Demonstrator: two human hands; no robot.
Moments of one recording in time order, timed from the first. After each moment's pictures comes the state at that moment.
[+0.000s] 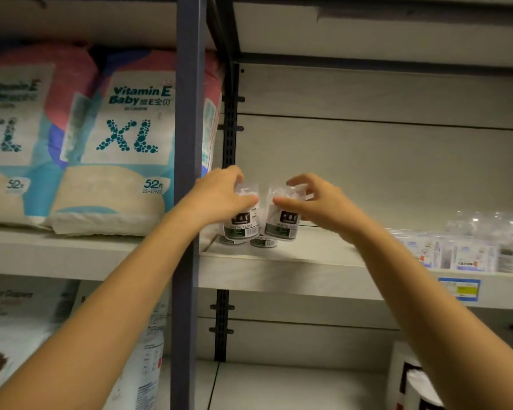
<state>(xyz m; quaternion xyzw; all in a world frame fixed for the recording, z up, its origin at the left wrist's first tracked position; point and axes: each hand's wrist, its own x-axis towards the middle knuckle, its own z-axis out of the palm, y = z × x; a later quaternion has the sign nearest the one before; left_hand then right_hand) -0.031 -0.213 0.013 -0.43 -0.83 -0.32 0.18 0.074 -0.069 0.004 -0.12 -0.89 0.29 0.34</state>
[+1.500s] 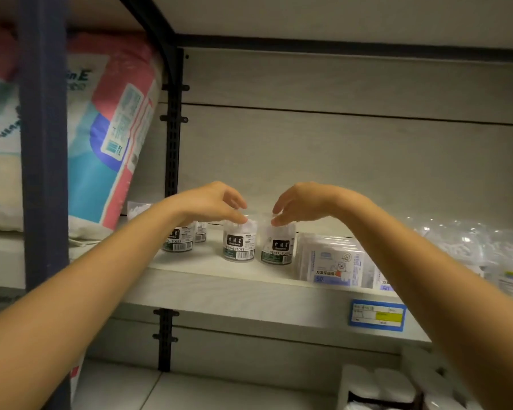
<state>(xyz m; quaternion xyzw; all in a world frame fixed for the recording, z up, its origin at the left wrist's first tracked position) -0.014 -0.051 0.008 -0.47 -0.81 -0.34 -0.02 0.110 0.084 0.037 -0.16 -0.98 -0.01 0.07</state>
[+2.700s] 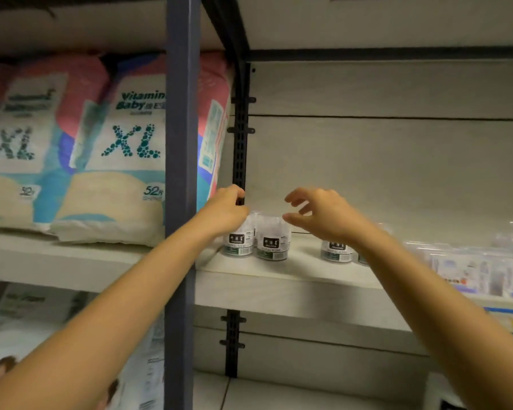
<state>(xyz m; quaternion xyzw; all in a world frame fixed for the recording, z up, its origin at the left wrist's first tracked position) -0.079 -0.167 -0.005 -0.37 -0.83 -0.40 0.13 0.037 -0.028 0.005 -0.09 -0.95 0.07 0.29</state>
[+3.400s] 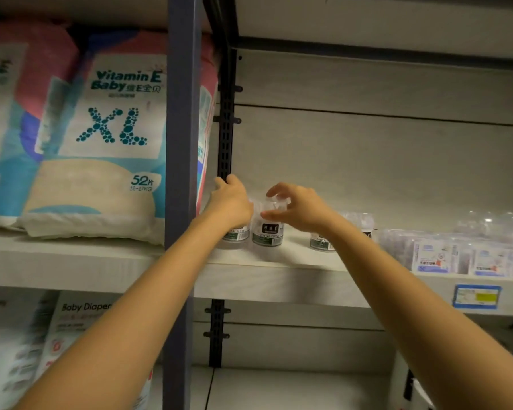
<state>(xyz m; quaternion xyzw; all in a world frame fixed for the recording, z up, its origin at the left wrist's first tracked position) -0.077 -0.151 -0.005 -0.35 -0.88 -0.31 0.13 0.008 -0.039 -0.005 -0.14 -0.94 0.13 0.29</state>
